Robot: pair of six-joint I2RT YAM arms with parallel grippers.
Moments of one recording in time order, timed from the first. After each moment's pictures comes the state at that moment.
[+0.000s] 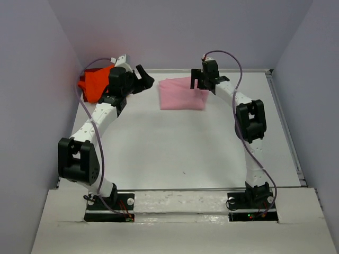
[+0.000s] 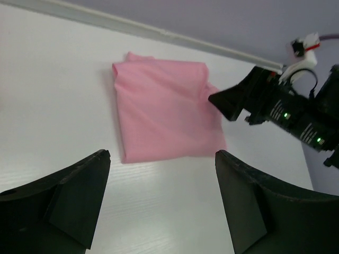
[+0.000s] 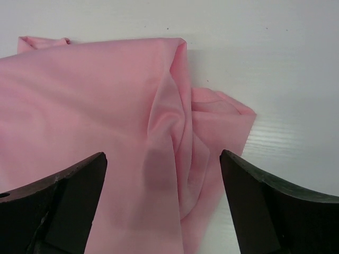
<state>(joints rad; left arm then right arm) -0.24 1.54 1.28 0.00 0.15 -0.55 0.32 2.28 1.95 -0.30 0.12 0.24</state>
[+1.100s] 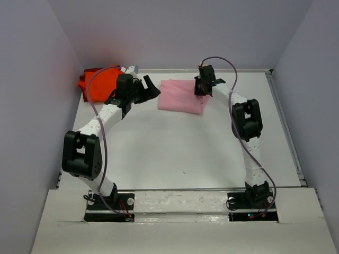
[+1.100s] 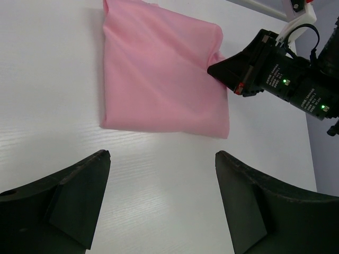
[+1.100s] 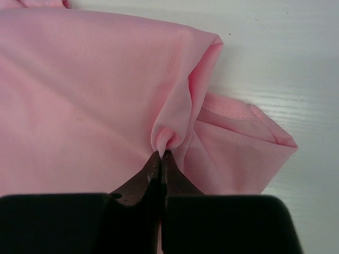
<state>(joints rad) -0.27 1.61 1.19 -0.03 0.25 -0.57 0.33 2.40 2.01 -0.36 0.06 0.29</state>
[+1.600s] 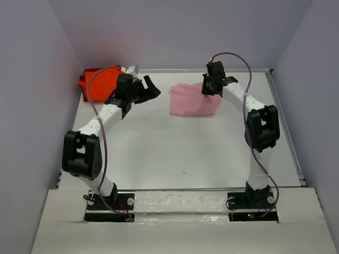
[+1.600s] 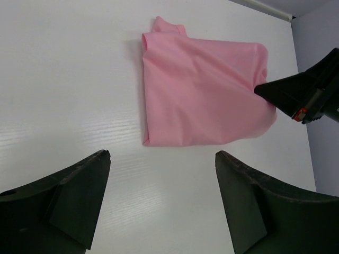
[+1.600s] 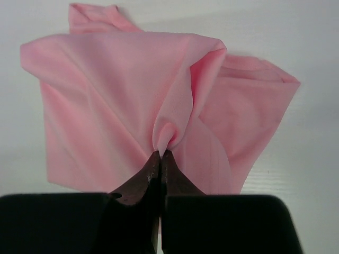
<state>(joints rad) -0.27 1.61 1.19 -0.03 0.25 -0.57 0.33 2.08 1.80 -0.47 0.13 0.35</state>
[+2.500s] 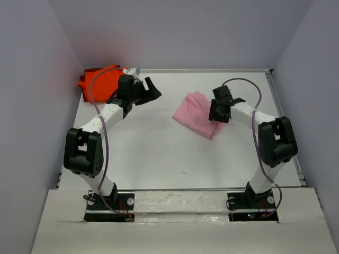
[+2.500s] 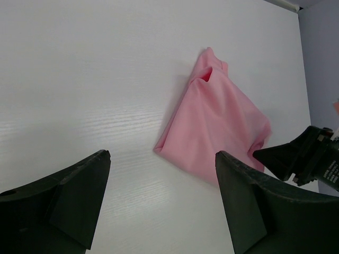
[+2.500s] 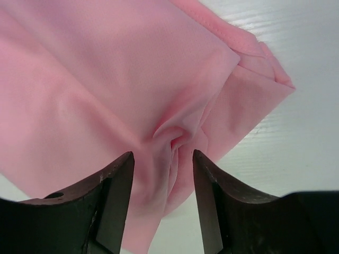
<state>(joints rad) -0.27 1.64 1.19 -0.03 0.27 -0.57 0.33 1.79 1.22 -0.47 0.21 0.47</state>
